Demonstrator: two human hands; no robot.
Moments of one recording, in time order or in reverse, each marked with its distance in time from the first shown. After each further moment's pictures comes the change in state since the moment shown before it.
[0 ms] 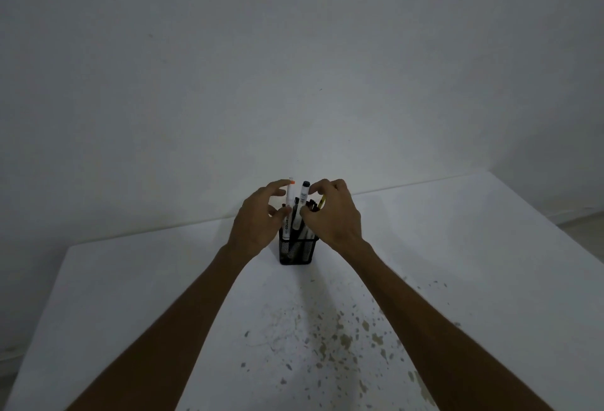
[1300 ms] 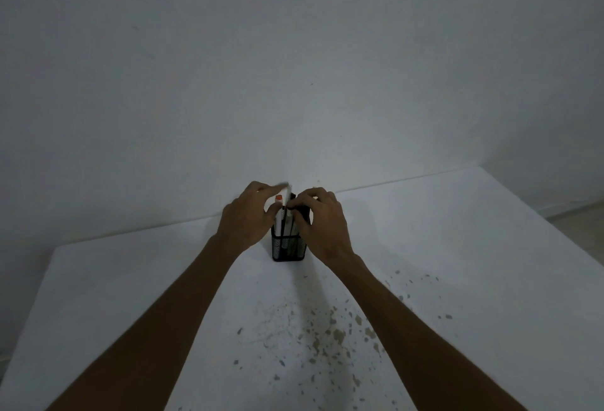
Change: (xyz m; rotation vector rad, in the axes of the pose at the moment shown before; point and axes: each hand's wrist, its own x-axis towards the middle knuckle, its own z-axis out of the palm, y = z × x) left_hand 0.008 -0.013 -0.002 0.409 -0.075 0.095; right_hand -0.019 0.017 0.013 -0.027 0.008 -0.217
